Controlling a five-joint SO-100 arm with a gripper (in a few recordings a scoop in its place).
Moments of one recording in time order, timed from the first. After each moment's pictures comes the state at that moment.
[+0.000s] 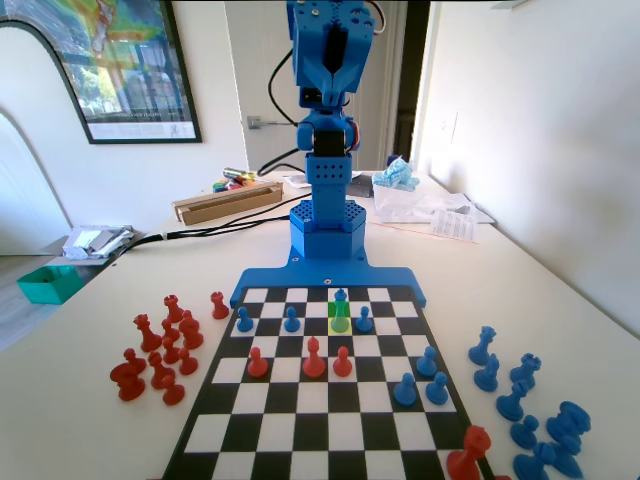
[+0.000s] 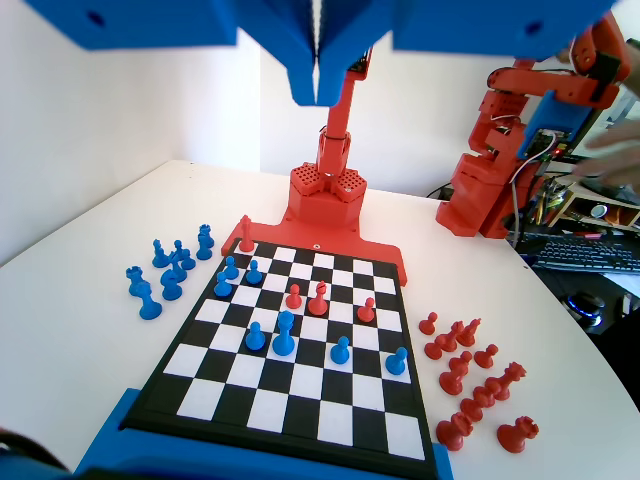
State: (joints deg) arm 0.7 173.8 125.6 91.1 -100.1
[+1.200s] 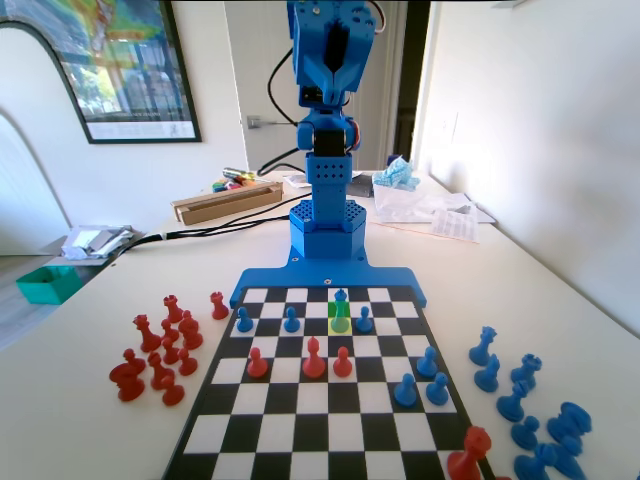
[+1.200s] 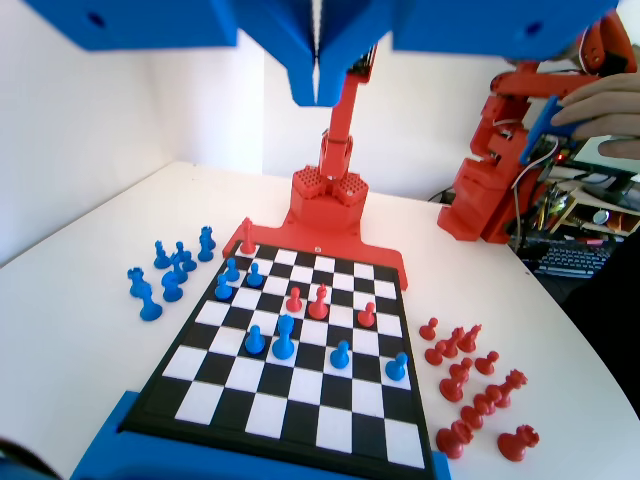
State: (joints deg) arm 0.4 173.7 125.5 90.6 -100.4
